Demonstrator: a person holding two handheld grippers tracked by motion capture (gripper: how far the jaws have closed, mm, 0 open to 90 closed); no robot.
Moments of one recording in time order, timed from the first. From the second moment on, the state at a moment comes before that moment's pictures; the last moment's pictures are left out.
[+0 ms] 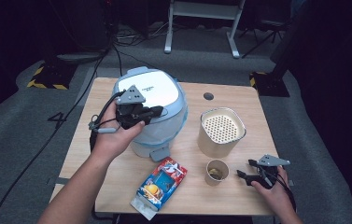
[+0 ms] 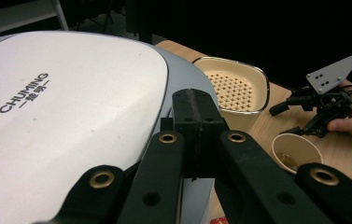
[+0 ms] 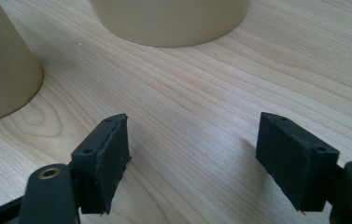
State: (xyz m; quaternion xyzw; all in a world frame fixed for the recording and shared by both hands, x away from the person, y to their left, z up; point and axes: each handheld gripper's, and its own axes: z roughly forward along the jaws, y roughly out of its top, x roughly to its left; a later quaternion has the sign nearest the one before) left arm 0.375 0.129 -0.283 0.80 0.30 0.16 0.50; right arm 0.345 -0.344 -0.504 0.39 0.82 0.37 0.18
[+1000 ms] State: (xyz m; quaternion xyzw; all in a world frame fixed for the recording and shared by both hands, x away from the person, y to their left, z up) left arm 0.372 0.123 -0.289 0.79 0.28 0.18 0.51; right arm 0.345 -0.344 -0.504 0.39 0.82 0.37 0.18
